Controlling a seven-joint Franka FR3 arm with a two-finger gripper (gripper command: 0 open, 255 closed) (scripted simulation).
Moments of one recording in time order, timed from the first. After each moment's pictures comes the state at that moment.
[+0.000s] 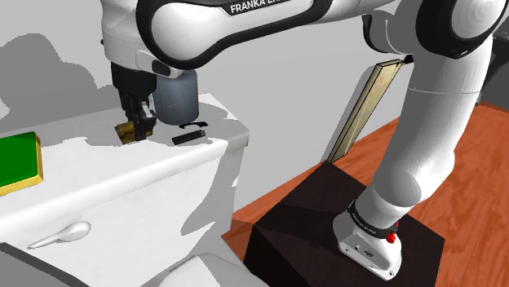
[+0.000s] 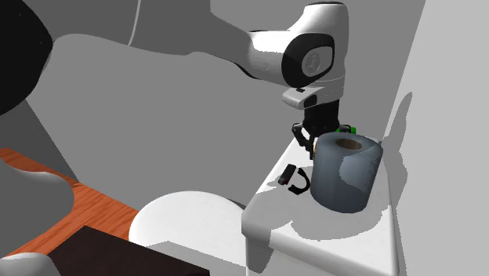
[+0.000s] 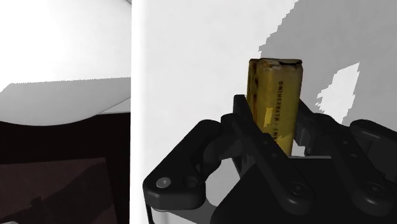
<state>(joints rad) -0.16 0.34 0.99 -1.71 -0.28 2.08 2.48</state>
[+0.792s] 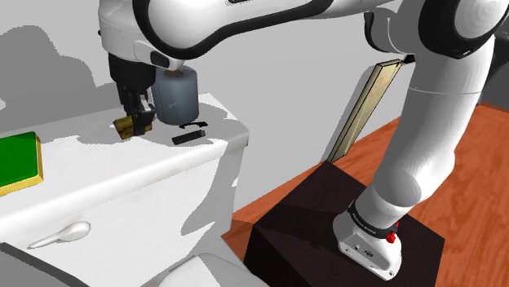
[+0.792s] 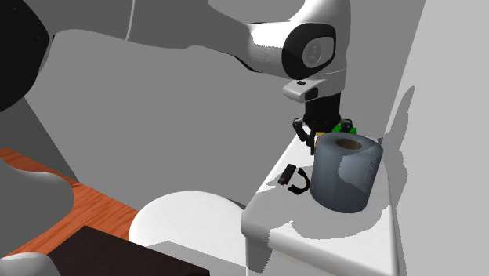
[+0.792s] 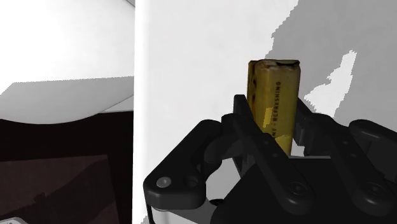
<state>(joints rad) -0.16 0.33 1.00 -1.68 -0.27 2.05 2.48</state>
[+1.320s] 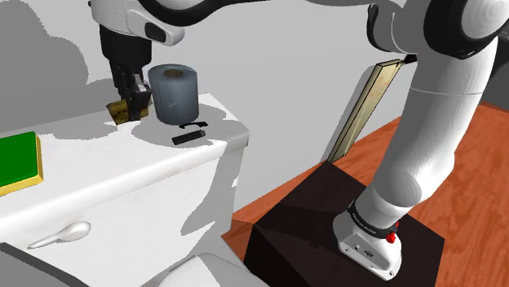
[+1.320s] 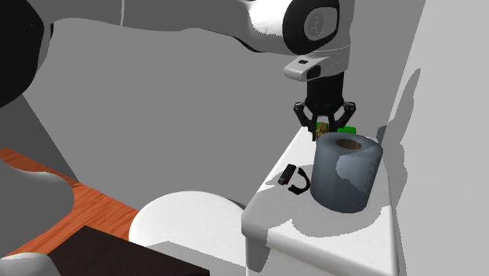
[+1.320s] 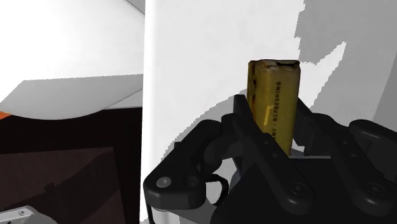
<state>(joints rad) -0.16 0.32 1.01 -1.59 -0.25 1.95 2.47</state>
